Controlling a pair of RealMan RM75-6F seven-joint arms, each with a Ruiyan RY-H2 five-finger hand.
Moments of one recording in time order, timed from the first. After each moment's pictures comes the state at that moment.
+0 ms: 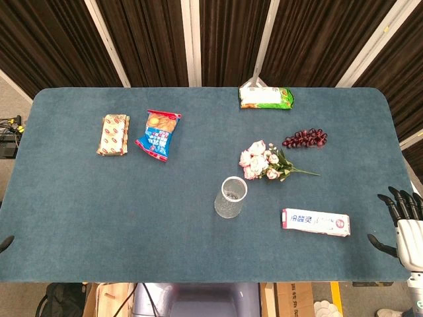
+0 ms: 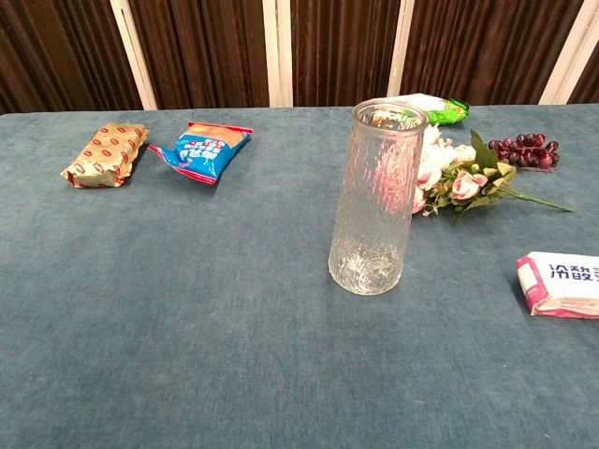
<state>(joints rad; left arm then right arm) 0.04 -1.02 -0.05 -1.67 1.53 1.68 -0.04 0.04 -1.06 0.08 -1.65 -1.49 1.53 0.00</state>
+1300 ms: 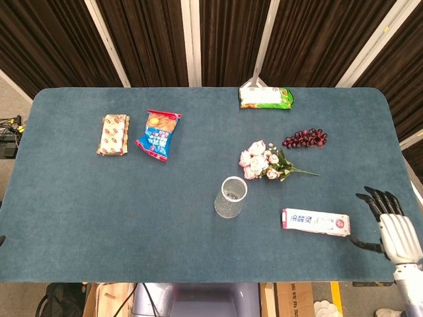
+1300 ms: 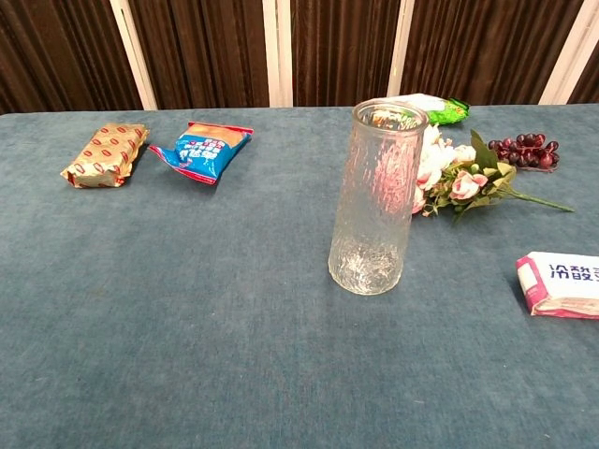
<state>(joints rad) 0.07 -1.03 -0.07 -1.65 1.55 1.76 -0.05 0.12 -1.02 0.08 -1.70 -1.47 1.35 0.19</state>
